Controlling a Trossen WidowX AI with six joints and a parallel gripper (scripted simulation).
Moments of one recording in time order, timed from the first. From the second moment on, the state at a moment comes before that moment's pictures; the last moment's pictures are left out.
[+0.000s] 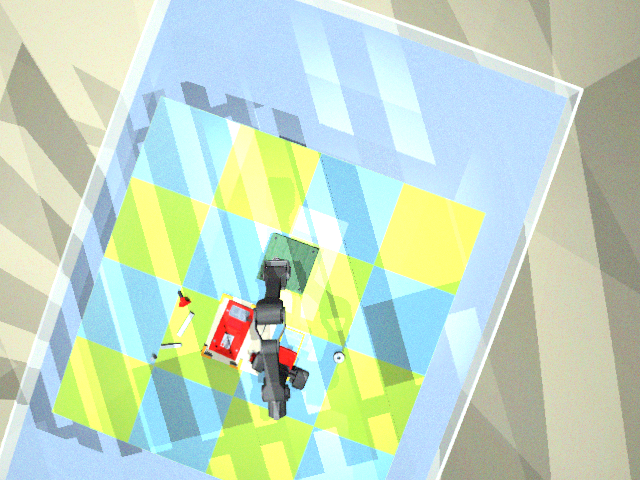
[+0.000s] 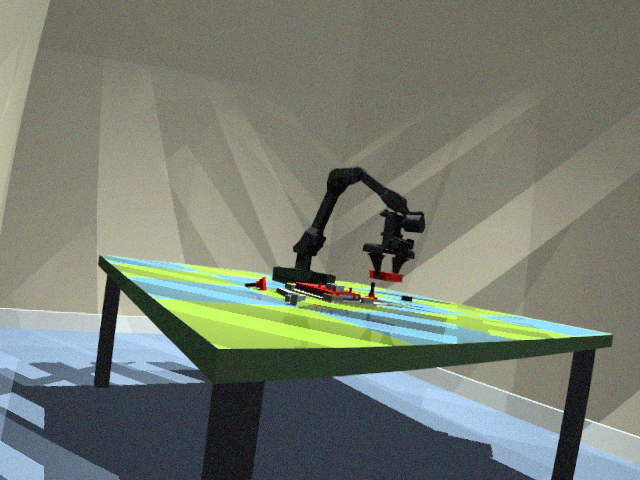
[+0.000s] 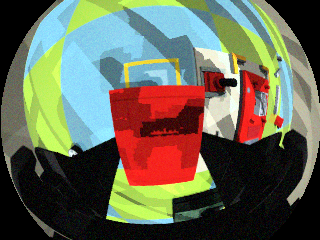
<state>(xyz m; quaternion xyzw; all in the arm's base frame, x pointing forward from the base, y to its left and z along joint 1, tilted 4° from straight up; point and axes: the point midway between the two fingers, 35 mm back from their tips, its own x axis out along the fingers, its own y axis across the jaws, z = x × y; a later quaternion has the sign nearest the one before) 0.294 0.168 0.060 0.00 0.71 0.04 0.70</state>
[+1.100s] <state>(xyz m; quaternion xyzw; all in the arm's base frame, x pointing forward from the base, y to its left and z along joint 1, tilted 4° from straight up) 0.294 0.169 0.040 0.00 0.71 0.04 0.70</state>
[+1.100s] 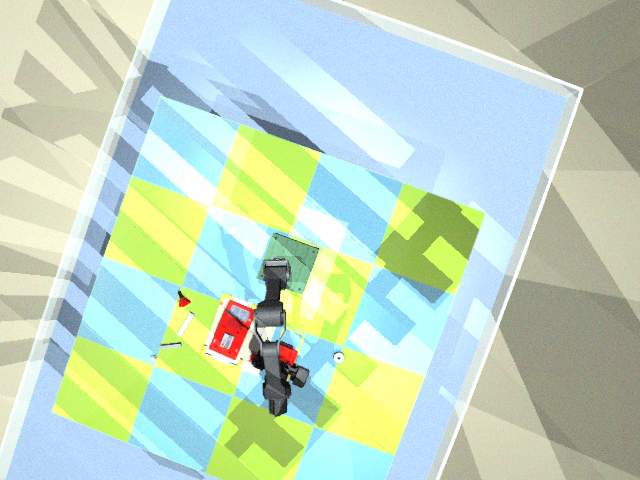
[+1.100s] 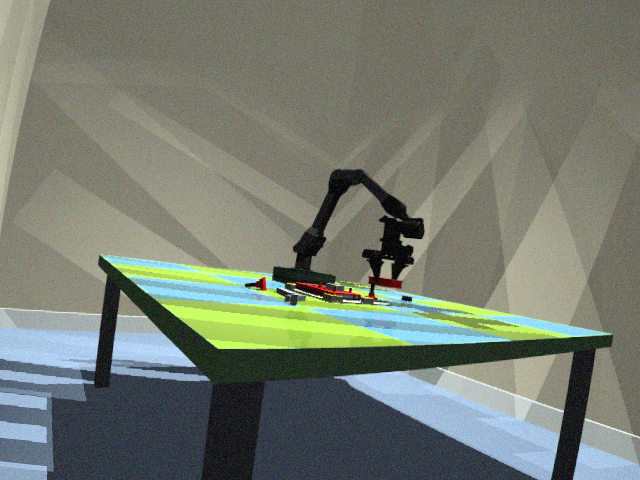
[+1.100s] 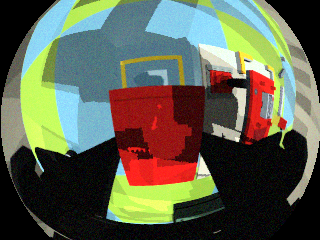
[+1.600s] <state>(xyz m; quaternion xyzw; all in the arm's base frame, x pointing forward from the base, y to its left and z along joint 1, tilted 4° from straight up) 0.293 0.170 0.030 0.00 0.71 0.04 0.70</state>
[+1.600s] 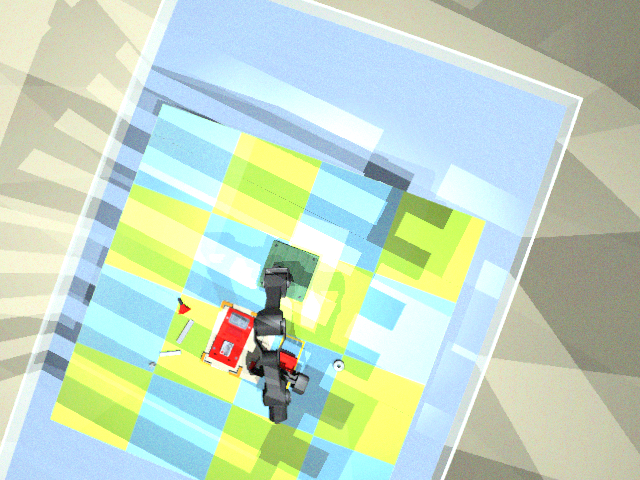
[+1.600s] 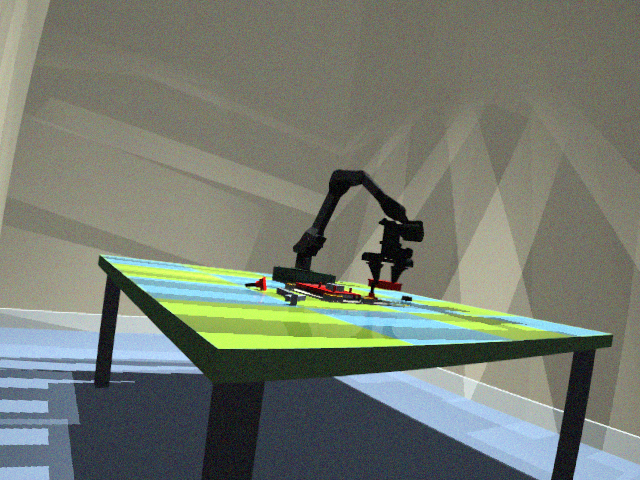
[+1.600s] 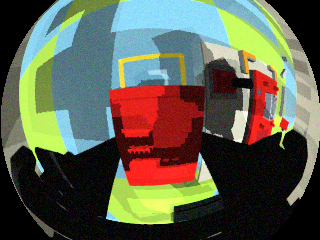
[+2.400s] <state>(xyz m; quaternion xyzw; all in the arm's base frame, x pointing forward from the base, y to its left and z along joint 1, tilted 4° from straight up) 0.292 0.170 0.016 0.00 0.71 0.04 0.70</state>
